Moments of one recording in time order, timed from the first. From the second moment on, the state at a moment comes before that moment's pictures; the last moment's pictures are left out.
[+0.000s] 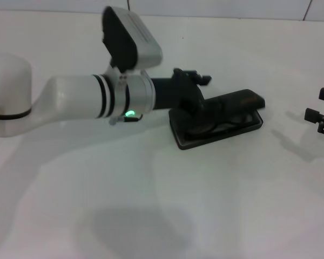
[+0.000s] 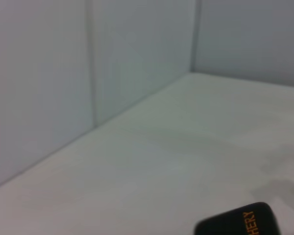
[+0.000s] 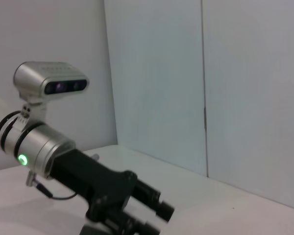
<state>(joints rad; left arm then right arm) -0.77 -2.11 1.64 0.42 1.21 0.79 -1.21 0.33 2.02 -0.71 -0.68 -1.72 -1.51 1.11</state>
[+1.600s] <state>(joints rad) -0.39 -2.04 1.29 0.53 1.24 1.64 -0.83 0.56 2.03 -0.94 -0.48 -1.62 -1.70 0.85</state>
